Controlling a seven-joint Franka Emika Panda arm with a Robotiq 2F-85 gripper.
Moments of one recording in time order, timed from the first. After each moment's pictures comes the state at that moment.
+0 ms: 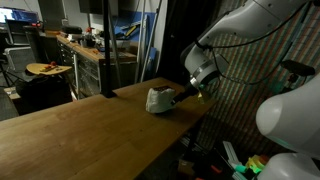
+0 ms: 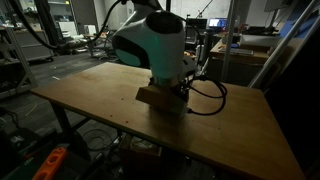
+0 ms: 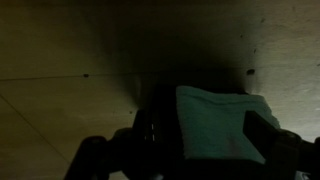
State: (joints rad) arm -1.33 0.24 0.91 -2.50 1.13 2.97 -1.61
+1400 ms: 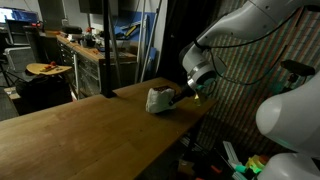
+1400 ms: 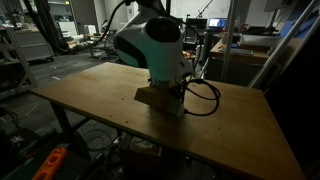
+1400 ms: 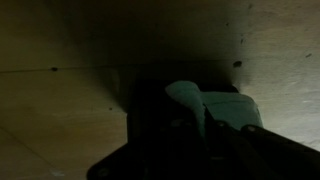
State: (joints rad) arm -1.34 0.29 0.95 -2.47 1.22 2.97 -1.71
